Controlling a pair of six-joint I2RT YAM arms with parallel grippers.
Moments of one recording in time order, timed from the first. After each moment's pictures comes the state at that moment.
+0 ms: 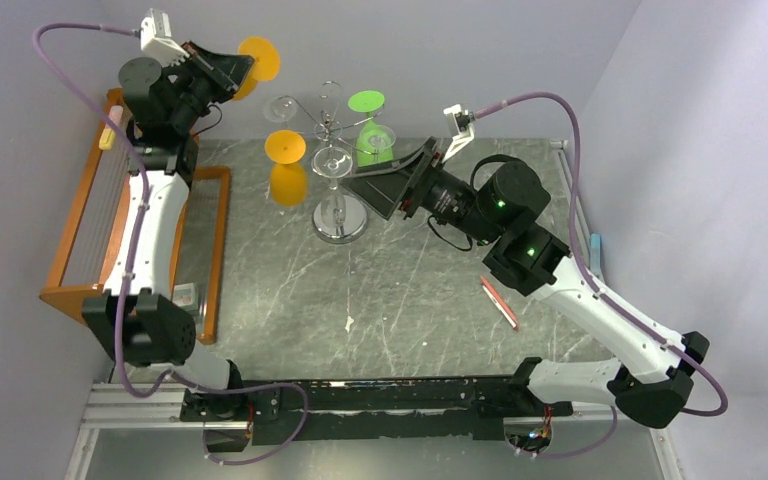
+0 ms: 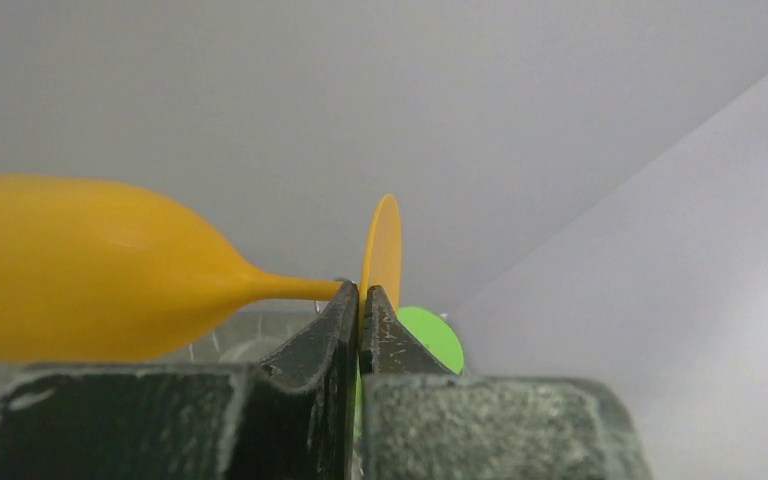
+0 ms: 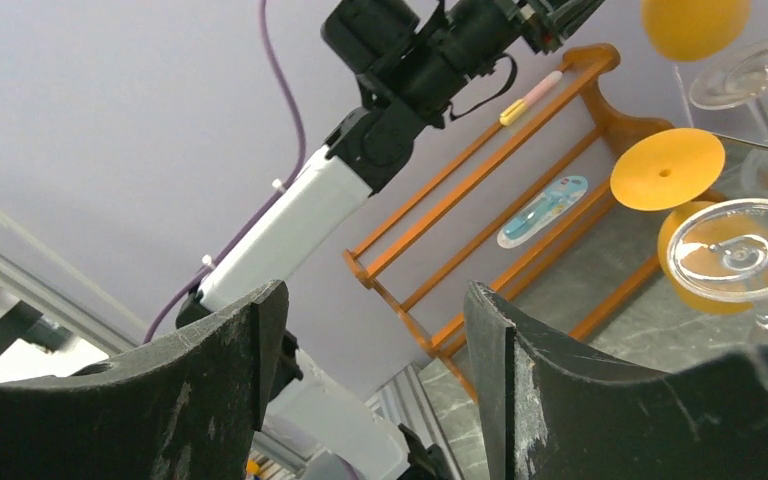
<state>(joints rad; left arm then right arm) 0.01 1.51 1.65 0.02 0.39 -0.73 0.88 1.18 1.36 0.10 -0.19 0.71</state>
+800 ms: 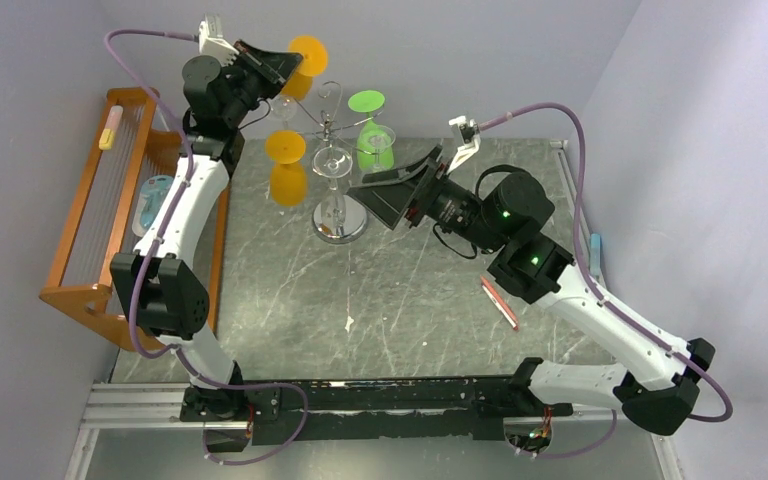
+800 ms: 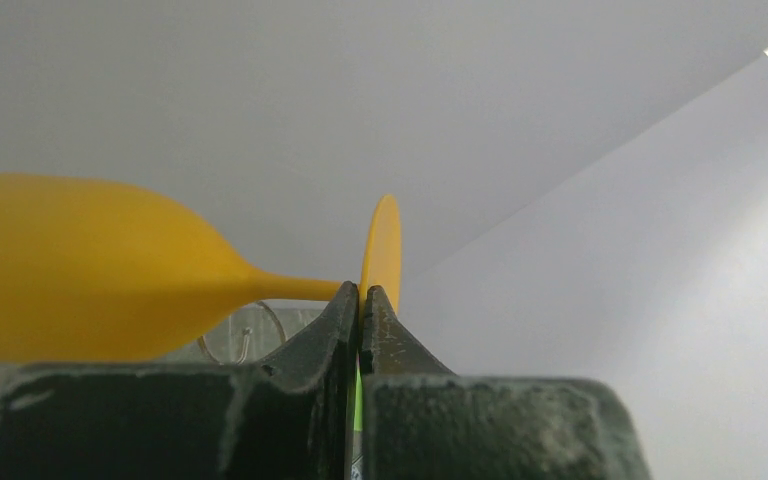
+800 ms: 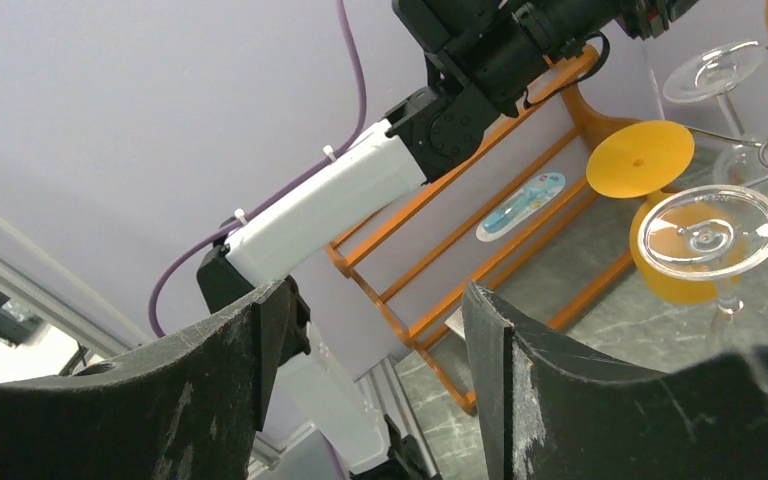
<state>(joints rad) -0.15 1.72 1.72 0.21 0.32 -0.91 0.88 1.12 1.28 0.12 -0.18 0.65</state>
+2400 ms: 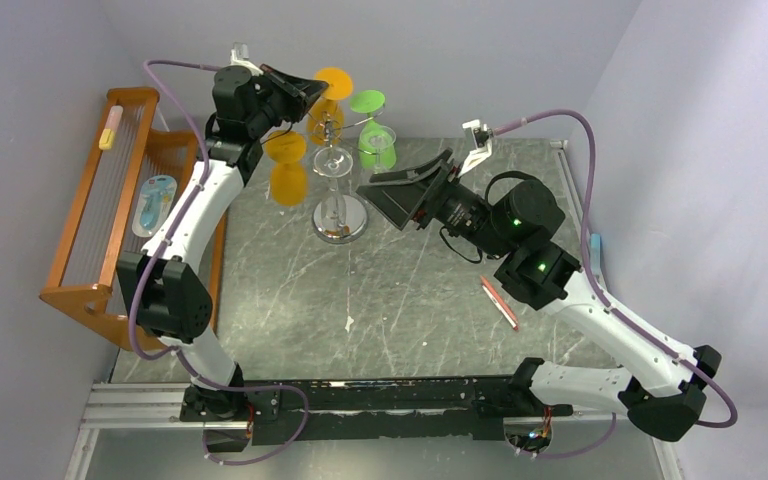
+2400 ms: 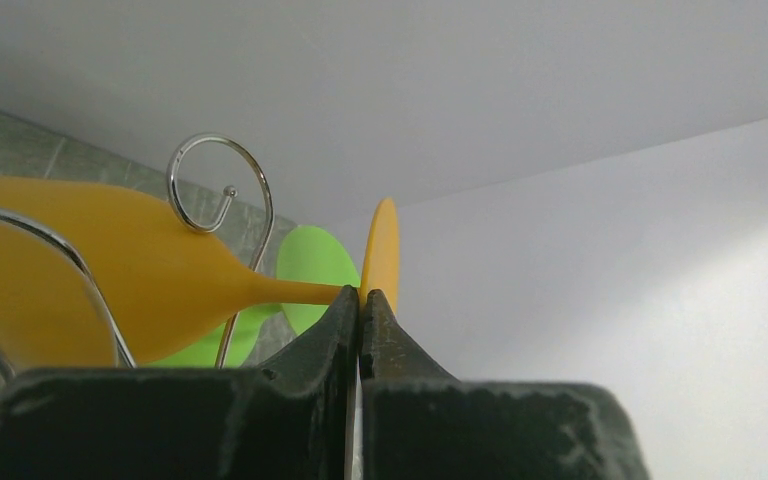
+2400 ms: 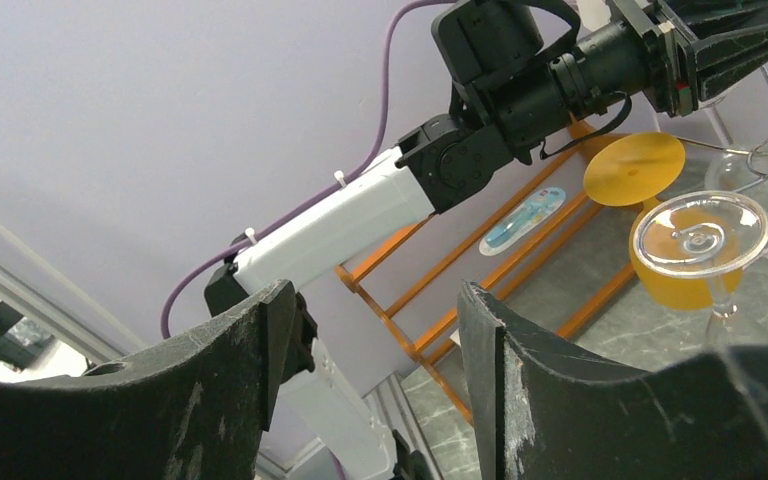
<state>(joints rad) -0.25 1.70 1.67 0.02 0.26 -1.18 0.88 1.08 1.24 0.15 -0.14 0.67</state>
